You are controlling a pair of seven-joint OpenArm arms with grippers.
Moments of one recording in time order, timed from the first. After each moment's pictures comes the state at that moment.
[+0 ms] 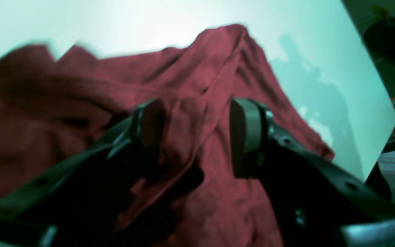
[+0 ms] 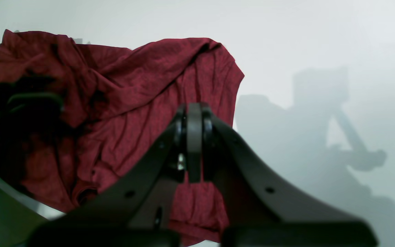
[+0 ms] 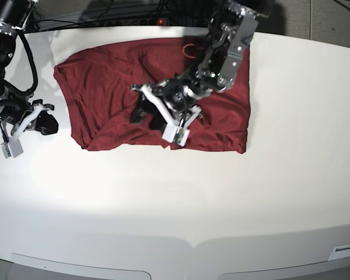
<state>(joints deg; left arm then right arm) 2.5 7.8 22.4 78.8 -21.7 -13.8 23.6 -4.5 24.5 31.7 94.3 51.2 36.3 -70.6</state>
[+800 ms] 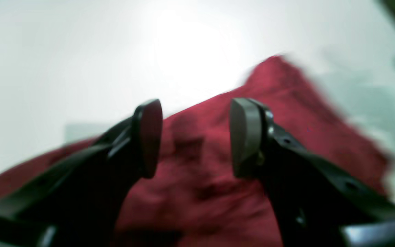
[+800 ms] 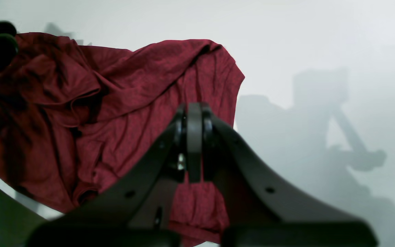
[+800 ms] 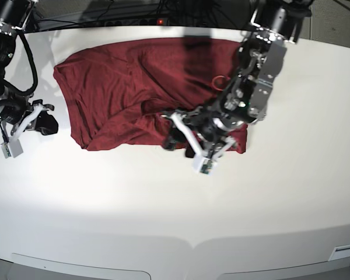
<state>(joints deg) -4.1 -2.7 22.3 86.6 -21.5 -8.7 34.0 -4.5 24.5 31.7 94.3 51.2 36.3 -70.4</state>
